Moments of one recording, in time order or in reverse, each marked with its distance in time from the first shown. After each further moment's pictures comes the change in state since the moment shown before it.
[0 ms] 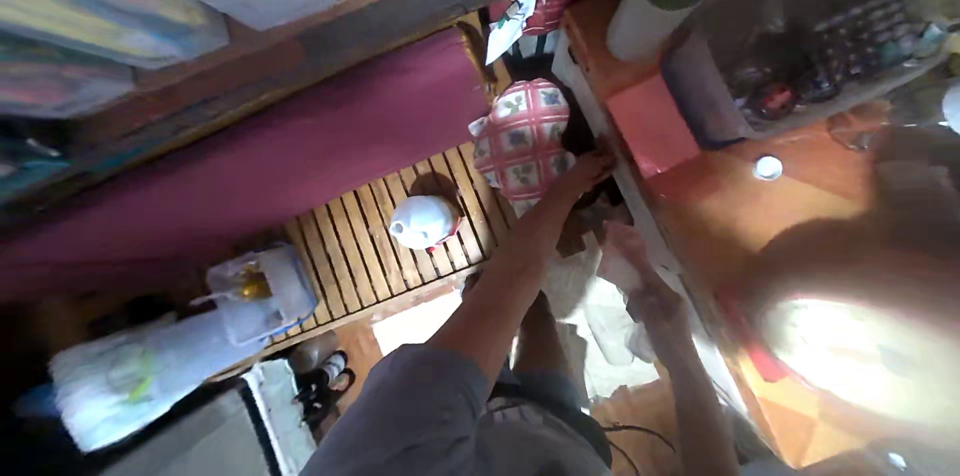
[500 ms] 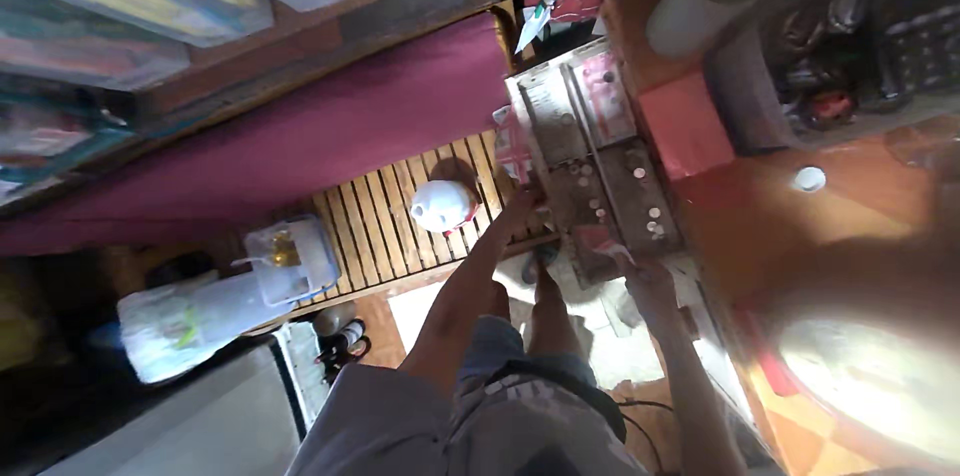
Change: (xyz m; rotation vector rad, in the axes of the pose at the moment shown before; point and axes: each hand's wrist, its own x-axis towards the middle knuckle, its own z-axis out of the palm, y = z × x) left_hand -0.144 -0.036 -0.139 0.433 0.256 0.109; right_hand 0.038 -0.005 0.027 -0.233 -0.017 -0.105
